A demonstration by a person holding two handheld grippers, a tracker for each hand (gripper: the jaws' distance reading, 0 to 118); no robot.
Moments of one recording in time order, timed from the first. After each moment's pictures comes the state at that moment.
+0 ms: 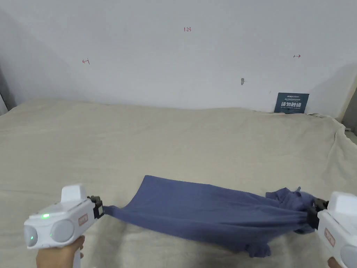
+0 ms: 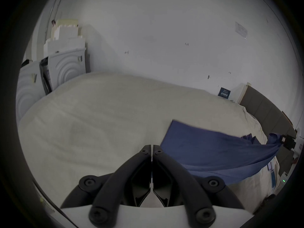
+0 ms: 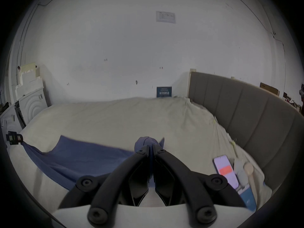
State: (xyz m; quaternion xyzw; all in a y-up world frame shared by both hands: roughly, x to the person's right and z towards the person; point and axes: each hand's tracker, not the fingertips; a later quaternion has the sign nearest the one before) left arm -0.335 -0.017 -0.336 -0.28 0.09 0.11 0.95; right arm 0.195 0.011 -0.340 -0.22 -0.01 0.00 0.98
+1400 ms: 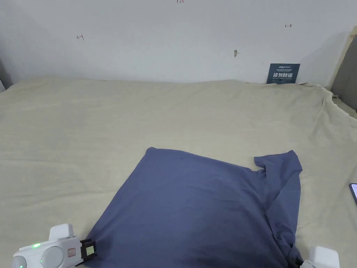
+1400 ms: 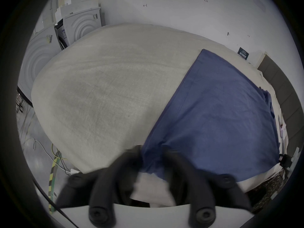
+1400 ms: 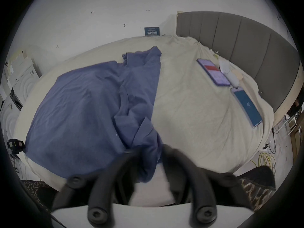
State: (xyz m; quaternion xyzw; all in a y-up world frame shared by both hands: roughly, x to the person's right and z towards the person) left arm -0.337 -0.100 -0.205 -0.46 0.14 0.14 0.87; right arm 0.205 -0.092 -0.199 -0.42 -0.06 -0.03 0.91
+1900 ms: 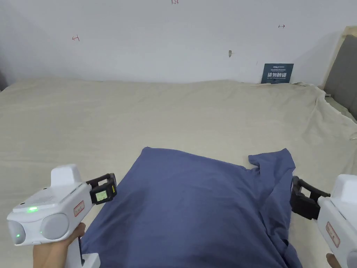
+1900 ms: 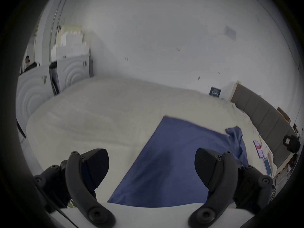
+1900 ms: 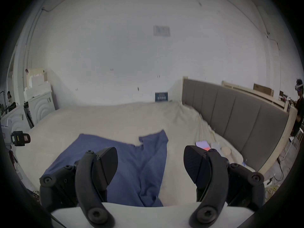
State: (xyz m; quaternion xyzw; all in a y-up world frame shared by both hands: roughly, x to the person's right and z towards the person) left arm -0.268 0.042 -0.213 -0.21 0.08 0.08 0.97; right arm 0.196 0.068 -0.189 -0.15 -0.02 0.00 0.99
